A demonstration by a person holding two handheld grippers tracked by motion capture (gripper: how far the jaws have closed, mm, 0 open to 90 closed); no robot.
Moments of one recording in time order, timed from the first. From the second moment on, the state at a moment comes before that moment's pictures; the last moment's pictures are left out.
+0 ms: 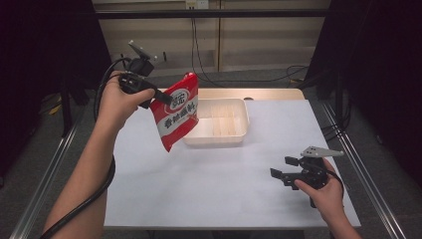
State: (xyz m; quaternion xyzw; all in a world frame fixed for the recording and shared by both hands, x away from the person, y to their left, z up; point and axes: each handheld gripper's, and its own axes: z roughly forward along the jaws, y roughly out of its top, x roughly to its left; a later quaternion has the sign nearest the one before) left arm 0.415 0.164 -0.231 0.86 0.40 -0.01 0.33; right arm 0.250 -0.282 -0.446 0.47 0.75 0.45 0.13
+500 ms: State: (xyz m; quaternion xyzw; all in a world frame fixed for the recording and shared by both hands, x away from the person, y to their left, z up) left arm 0.429 0.150 -0.233 0.84 0.42 0.01 0.35; right arm 0.249 -0.283 -0.445 0.47 0.74 0.46 0.13
